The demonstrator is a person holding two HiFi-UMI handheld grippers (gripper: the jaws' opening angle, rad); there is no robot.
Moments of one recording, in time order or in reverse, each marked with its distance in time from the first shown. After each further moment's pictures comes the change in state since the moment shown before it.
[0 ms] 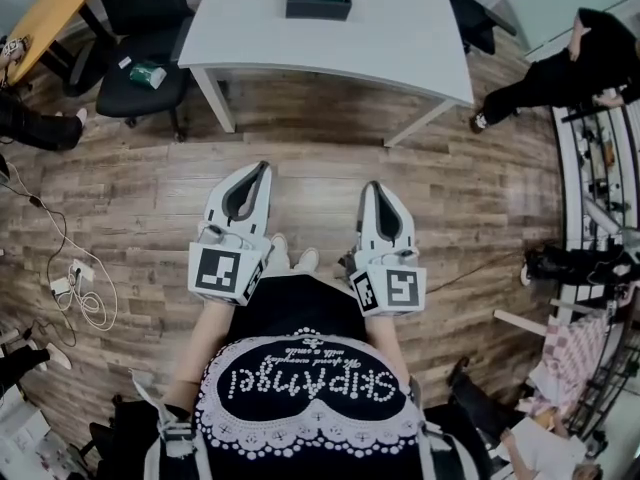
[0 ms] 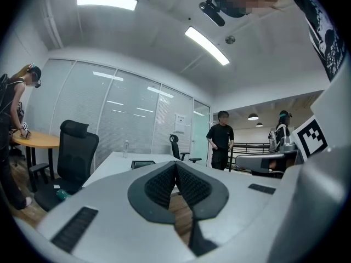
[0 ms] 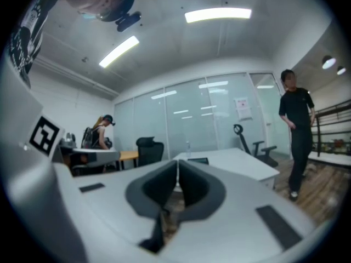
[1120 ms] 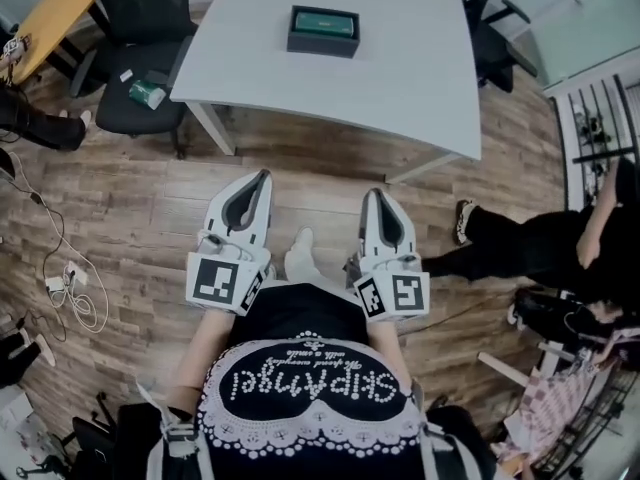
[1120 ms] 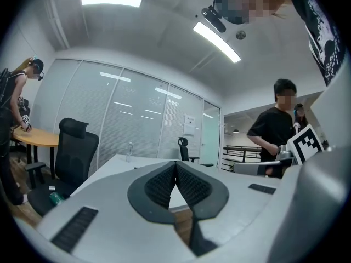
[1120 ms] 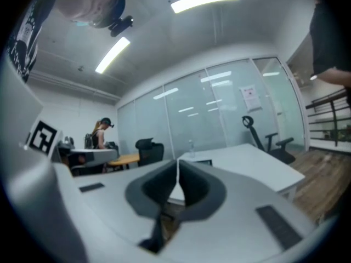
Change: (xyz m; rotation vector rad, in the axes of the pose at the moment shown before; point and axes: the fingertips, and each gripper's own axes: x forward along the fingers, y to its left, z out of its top) left arm 0.130 0.031 0.010 -0.016 -0.038 0.066; right arm 0.135 -0.081 0.004 0.071 0.025 0.108
